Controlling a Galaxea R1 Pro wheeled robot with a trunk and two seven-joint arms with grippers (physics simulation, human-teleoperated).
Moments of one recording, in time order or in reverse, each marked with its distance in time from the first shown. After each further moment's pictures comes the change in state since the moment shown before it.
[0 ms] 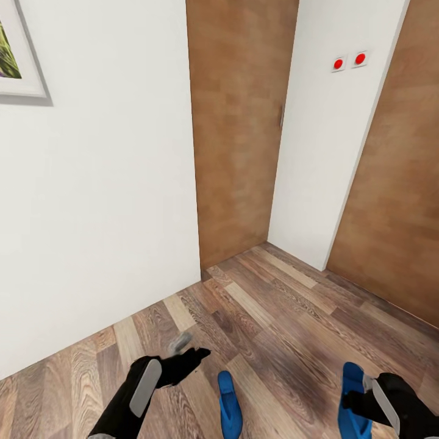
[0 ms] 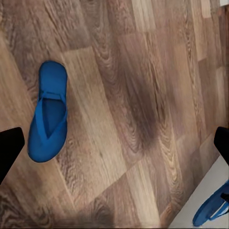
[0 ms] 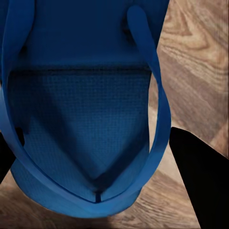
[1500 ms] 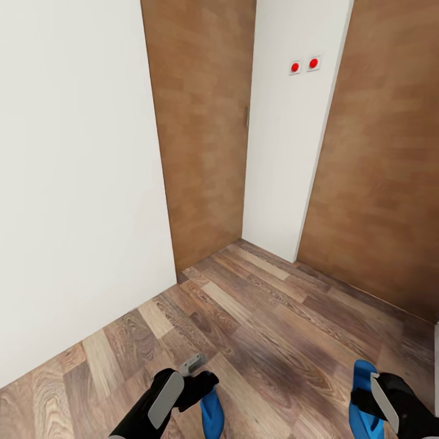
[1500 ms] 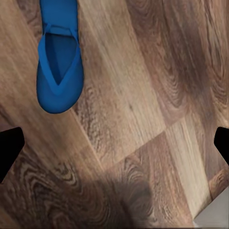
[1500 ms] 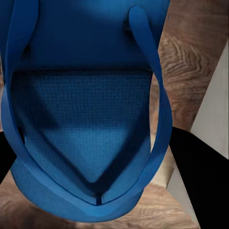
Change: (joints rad) left arm -0.018 -0.012 -0.275 0.154 0.227 -0.128 0.334; right arm 0.000 0.006 -0.004 0.000 -0.051 -0.081 -0.186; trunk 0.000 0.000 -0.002
